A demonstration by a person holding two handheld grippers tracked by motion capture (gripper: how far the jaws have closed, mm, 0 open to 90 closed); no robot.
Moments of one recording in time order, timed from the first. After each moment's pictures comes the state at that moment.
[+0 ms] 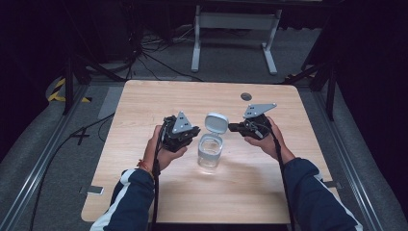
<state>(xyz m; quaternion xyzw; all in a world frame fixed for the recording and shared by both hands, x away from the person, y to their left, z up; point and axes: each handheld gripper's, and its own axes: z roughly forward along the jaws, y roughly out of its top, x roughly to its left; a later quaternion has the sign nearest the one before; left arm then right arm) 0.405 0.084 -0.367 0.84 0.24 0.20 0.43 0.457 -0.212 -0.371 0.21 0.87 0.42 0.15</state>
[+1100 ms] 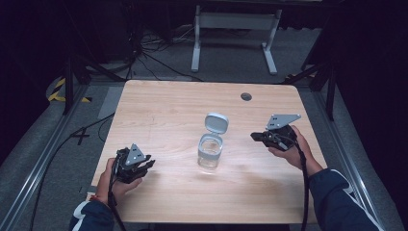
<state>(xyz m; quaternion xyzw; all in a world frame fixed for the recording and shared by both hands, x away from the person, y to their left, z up) 0.349 0.204 -0.444 0.86 0.32 0.20 0.34 0.414 -0.271 -0.365 0.23 0.89 0.36 0.18</state>
